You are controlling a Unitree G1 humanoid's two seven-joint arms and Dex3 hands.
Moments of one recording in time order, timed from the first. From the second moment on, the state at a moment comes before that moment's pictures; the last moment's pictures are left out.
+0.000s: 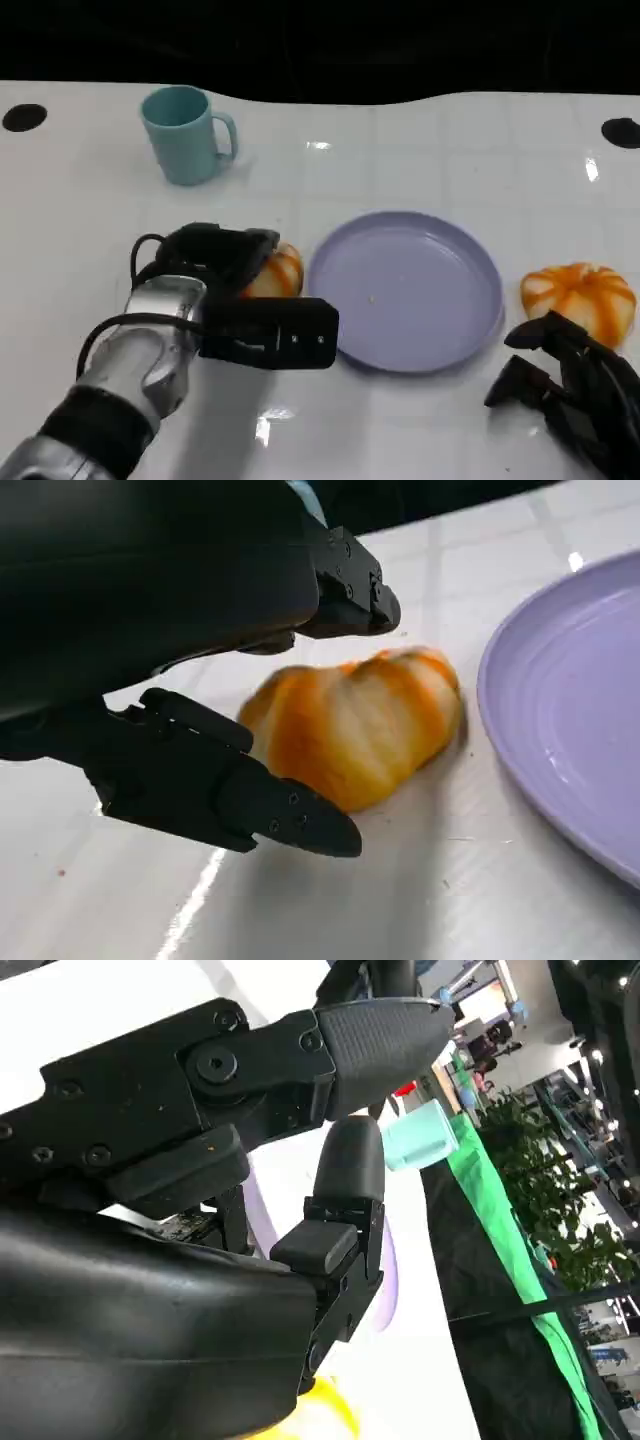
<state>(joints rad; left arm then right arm) -0.66 0.15 -0.50 0.74 0.92 0.14 -0.12 -0.14 -0.01 -0.23 0.66 0.42 -0.22 0.71</state>
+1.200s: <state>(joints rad) -0.84 0.14 -0.63 1.18 0.84 0.04 0.28 -0.15 -0.02 -0.23 0.67 0.42 -0.23 0.73</state>
